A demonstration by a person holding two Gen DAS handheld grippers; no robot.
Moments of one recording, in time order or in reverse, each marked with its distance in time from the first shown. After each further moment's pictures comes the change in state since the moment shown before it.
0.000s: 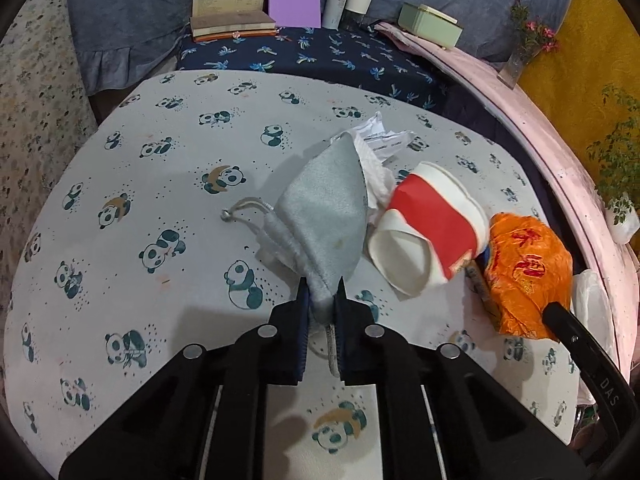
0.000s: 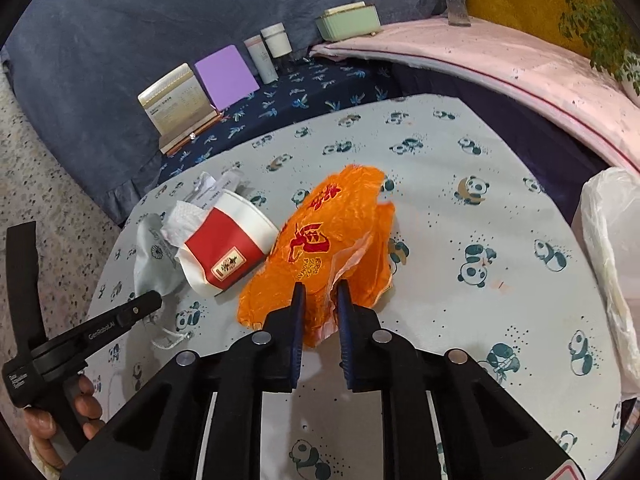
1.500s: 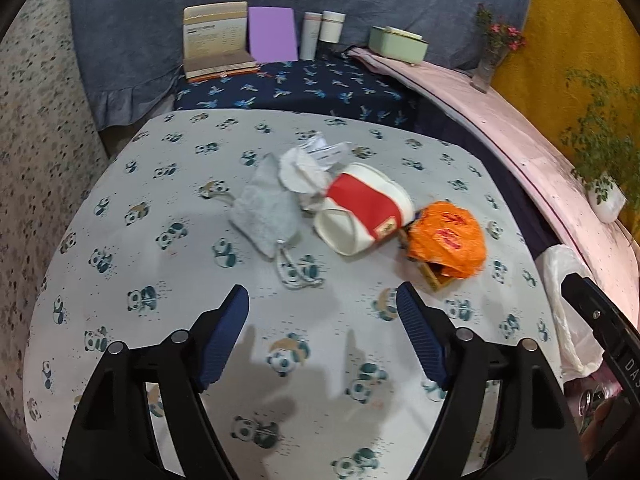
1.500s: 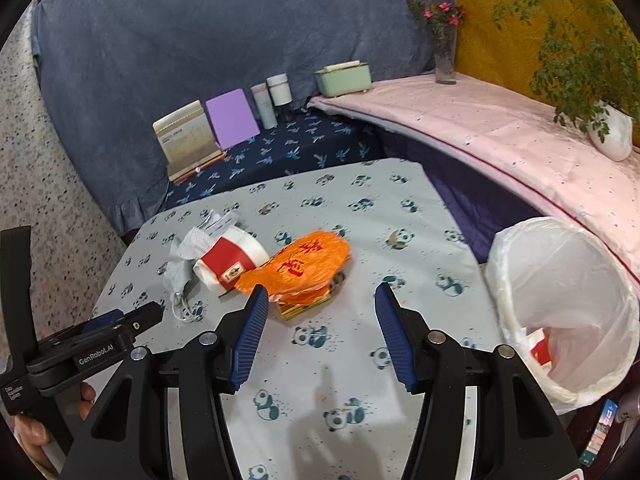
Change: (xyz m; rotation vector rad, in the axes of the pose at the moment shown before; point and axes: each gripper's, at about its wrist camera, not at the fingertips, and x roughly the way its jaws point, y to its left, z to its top) left arm -0.065 -0.043 -0.036 0.066 -0.090 0.025; right arm -0.086 -0.019 -0.007 -0.077 -0.123 -0.041
